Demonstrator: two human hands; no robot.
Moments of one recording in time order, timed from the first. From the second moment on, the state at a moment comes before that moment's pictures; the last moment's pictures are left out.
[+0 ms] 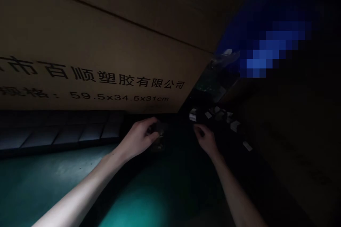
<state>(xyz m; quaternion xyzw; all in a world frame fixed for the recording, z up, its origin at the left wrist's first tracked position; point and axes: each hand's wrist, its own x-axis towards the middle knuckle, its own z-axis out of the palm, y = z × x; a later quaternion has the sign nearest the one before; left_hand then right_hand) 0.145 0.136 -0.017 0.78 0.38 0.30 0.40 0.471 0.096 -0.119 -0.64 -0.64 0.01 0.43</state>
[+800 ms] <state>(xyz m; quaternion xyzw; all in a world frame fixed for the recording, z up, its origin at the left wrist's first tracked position) 0.122 0.124 -0.047 0.52 0.40 0.27 0.71 0.500 0.154 -0.057 -0.74 -0.47 -0.07 0.48</state>
